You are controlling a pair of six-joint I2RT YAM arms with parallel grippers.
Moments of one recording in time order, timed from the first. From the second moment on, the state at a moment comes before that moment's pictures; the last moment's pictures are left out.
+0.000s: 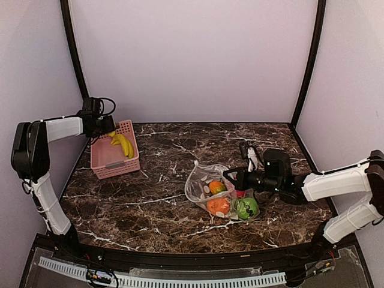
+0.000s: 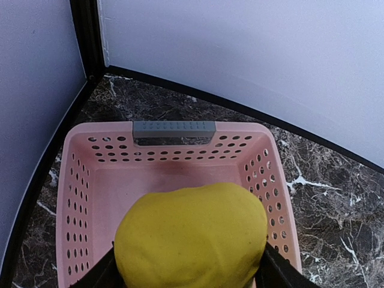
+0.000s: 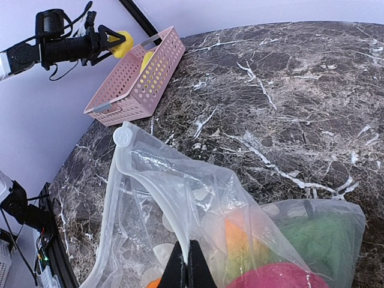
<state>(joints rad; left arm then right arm) -0.05 1.78 1.31 -0.17 -0.13 -0.36 0.79 1.36 0.52 0.48 -0.16 0.53</state>
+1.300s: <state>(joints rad) -0.04 1.97 1.57 -0.42 -0.24 -0.26 0.78 1.27 0.55 0.41 -0.18 0.48</state>
